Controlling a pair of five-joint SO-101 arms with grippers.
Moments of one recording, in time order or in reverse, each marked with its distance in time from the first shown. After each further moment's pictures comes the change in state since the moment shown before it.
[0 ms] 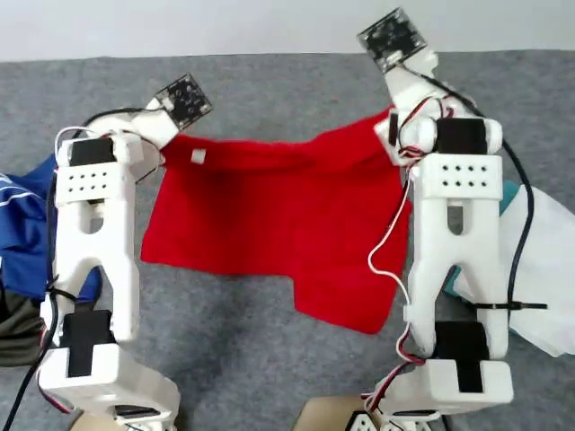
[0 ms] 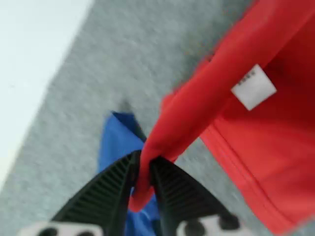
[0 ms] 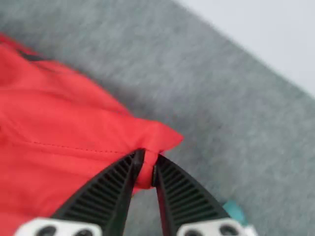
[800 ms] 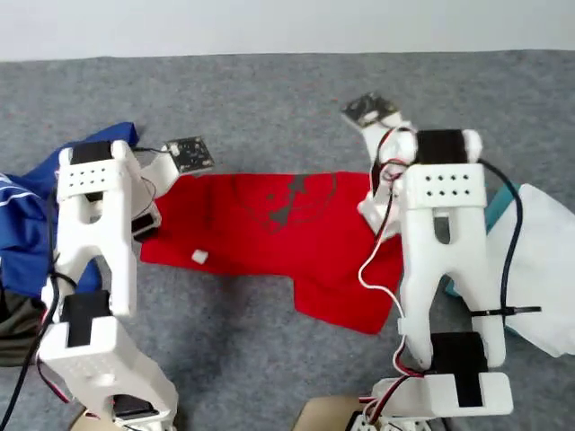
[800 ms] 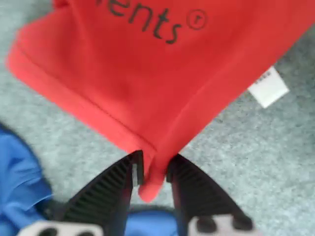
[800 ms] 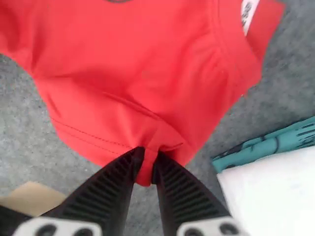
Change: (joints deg) left arm -2.2 9.2 -0.6 23.4 -9.8; right arm -3.2 -2.5 9.2 28.0 -6.6
